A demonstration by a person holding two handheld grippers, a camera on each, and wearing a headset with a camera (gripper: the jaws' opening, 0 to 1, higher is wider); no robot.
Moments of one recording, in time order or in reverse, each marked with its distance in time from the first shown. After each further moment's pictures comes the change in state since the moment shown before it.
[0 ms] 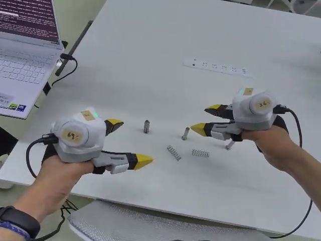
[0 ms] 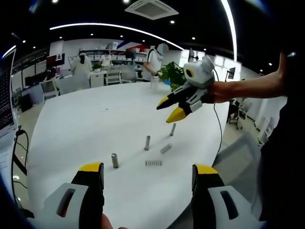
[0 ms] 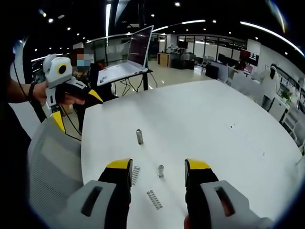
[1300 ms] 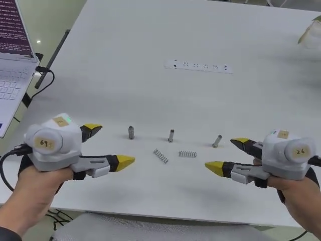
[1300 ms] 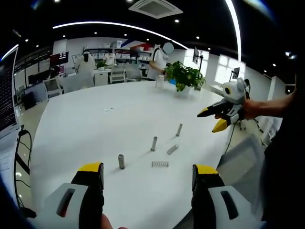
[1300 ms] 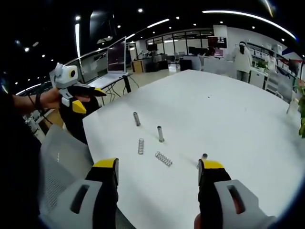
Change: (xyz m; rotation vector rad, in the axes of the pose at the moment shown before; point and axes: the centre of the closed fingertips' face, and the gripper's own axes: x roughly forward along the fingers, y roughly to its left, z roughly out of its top) left arm 0.003 0.015 0.004 -0.016 0.015 0.035; right arm -0.077 0.019 -0.080 0.264 -0.059 -0.125
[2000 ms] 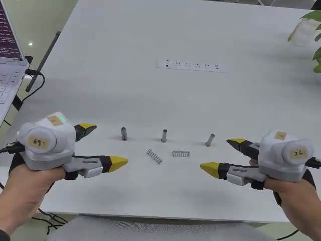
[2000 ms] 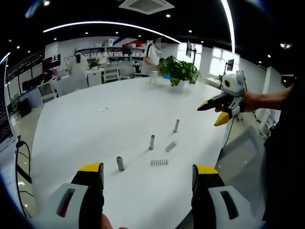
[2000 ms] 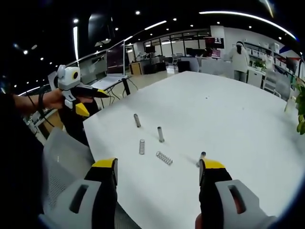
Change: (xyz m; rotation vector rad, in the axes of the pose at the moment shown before) left arm 0.008 -0.005 0.006 0.079 0.044 -0.041; right arm -0.011 0.002 0.000 0.016 -0.011 -0.011
